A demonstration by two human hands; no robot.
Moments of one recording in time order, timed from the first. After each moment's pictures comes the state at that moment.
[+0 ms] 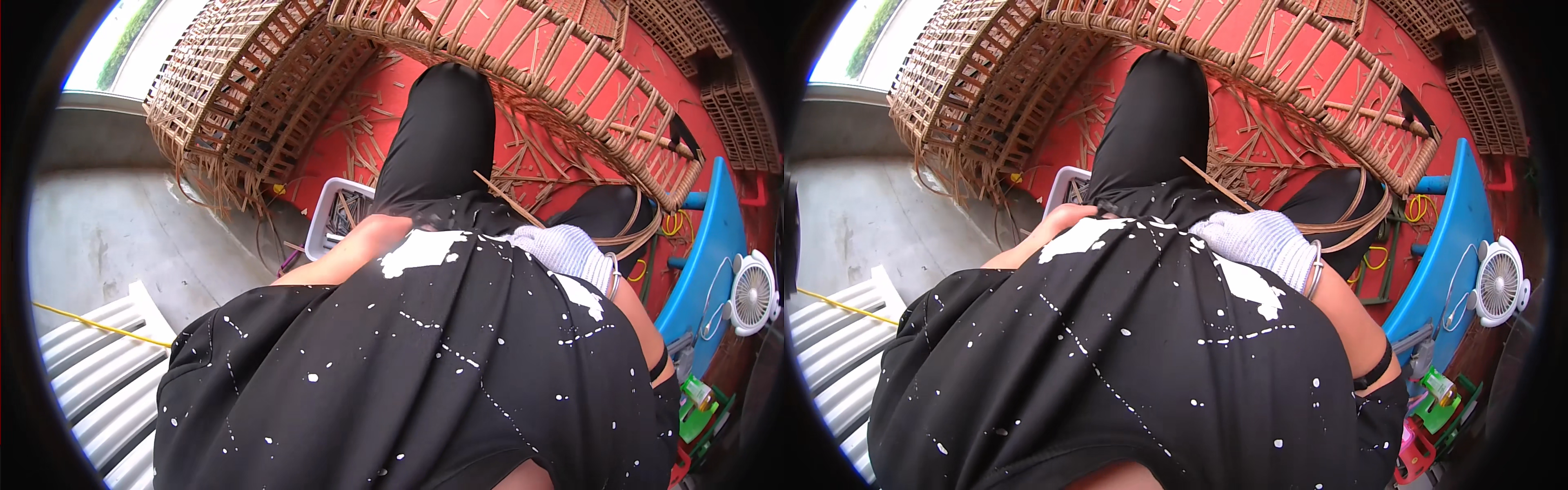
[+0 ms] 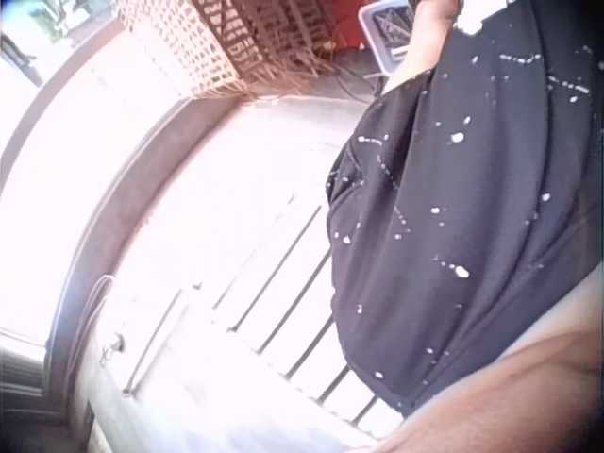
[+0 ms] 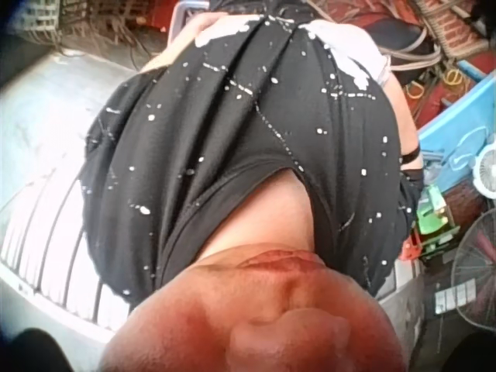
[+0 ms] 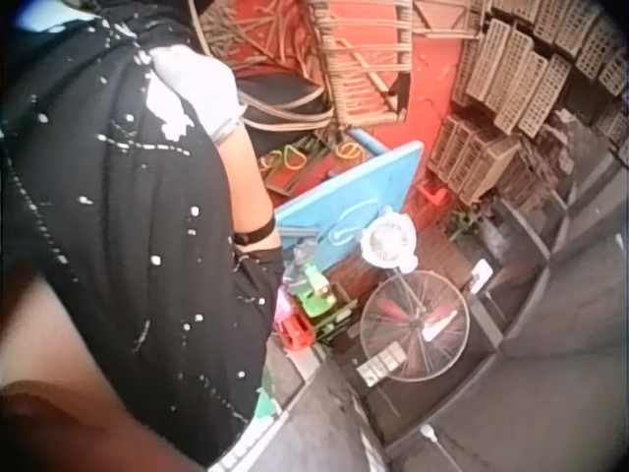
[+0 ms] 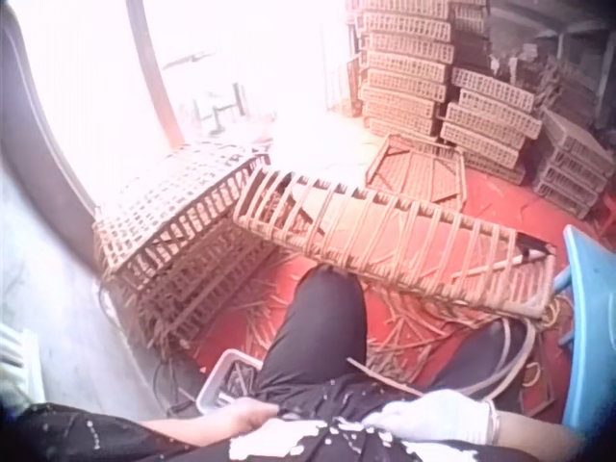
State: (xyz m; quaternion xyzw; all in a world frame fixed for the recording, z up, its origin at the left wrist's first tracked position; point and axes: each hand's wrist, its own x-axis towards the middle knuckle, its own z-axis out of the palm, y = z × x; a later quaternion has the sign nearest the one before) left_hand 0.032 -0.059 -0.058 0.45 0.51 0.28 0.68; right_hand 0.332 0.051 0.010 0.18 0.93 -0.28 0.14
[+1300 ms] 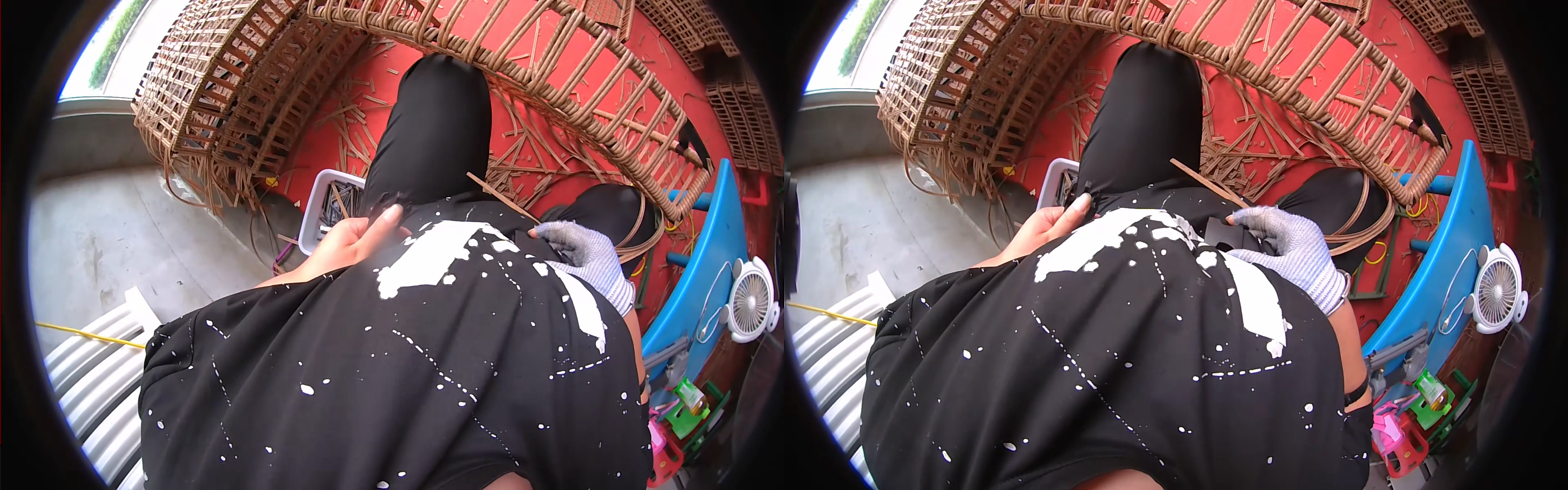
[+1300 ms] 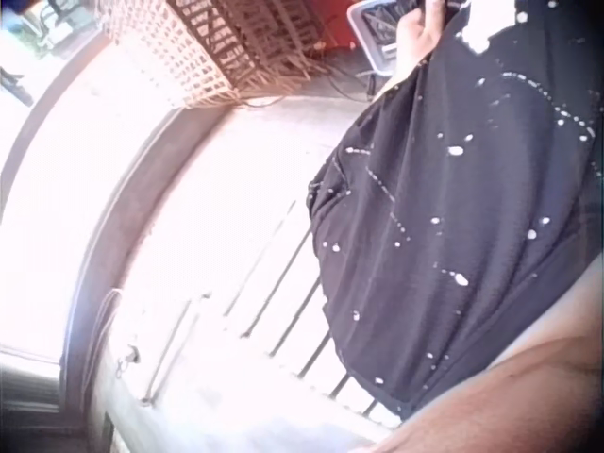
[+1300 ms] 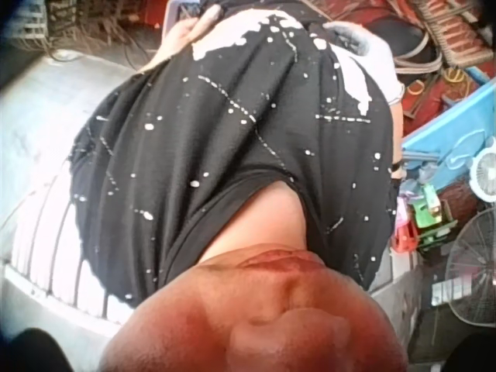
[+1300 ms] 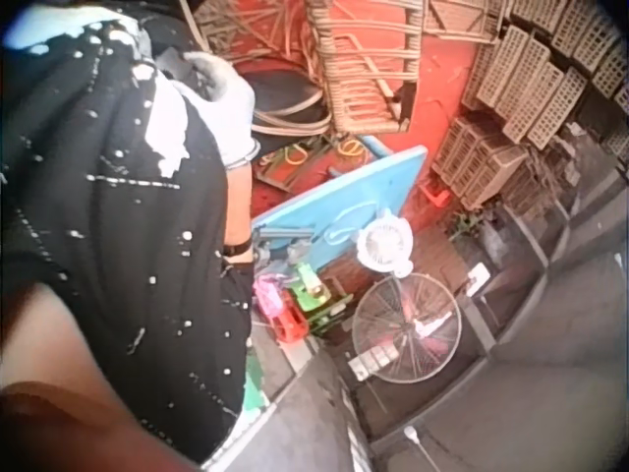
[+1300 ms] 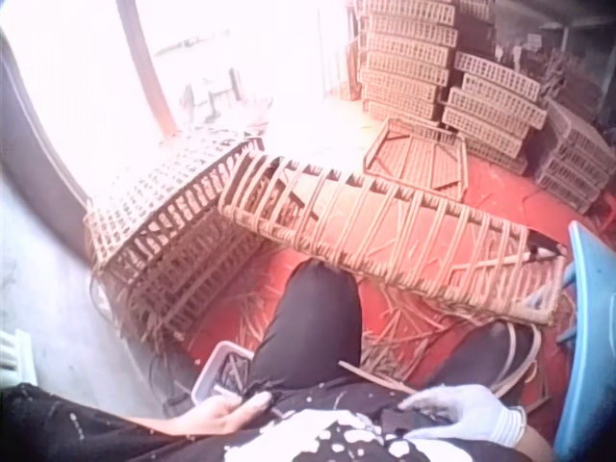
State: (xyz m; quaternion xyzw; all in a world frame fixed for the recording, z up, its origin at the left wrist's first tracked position) left_hand 0.064 -0.045 -0.002 0.17 0.67 0.25 0.68; right_hand 0.377 0.056 -0.009 0.42 0.62 -0.66 -0.09
